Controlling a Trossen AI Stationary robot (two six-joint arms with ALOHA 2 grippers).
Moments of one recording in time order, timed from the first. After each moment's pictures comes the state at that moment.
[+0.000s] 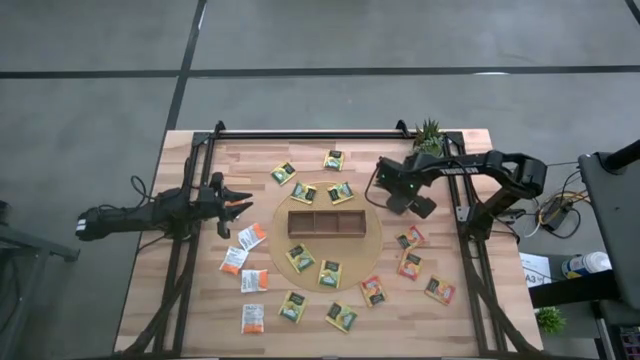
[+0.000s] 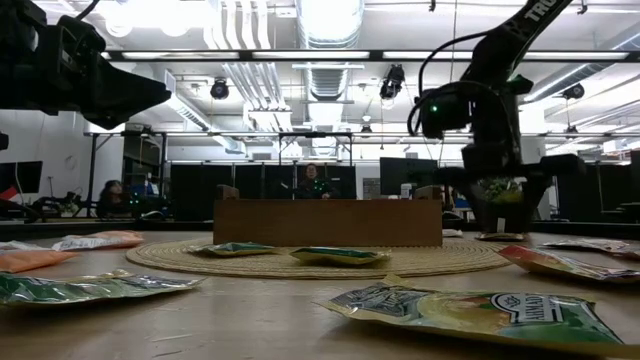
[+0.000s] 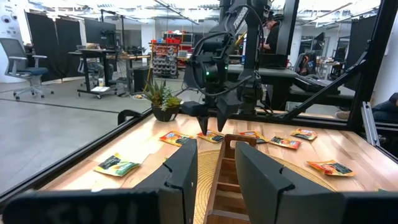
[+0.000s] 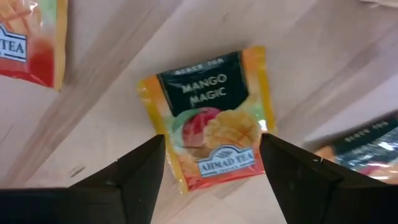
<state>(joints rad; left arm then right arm) 0.05 0.04 0.01 0.04 -0.15 -0.04 -0.43 1.57 0.81 -0.80 0.00 -1.19</state>
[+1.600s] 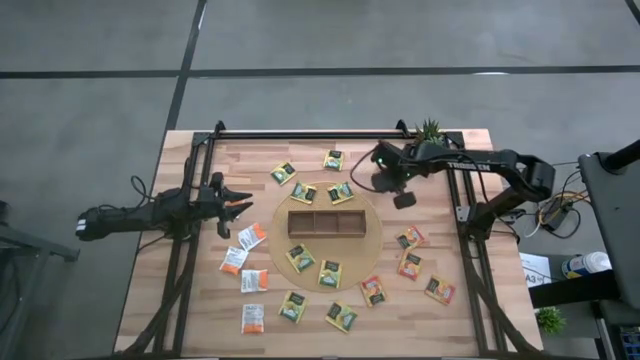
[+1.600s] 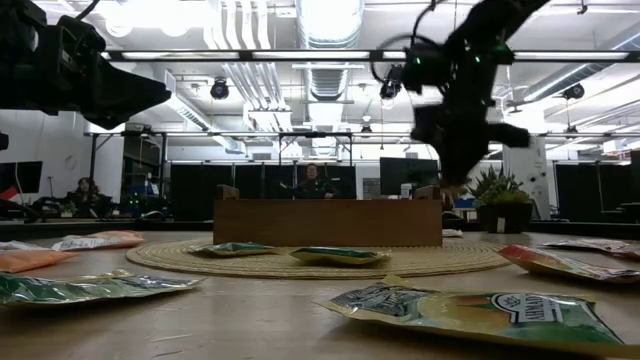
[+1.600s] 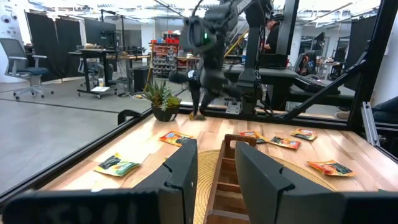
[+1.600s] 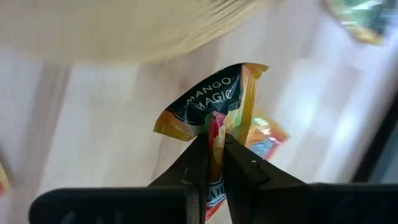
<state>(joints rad) 0.05 0.04 0.01 0.04 -0.15 -0.04 -0.41 1.50 1.01 -0.79 0.05 -0.71</state>
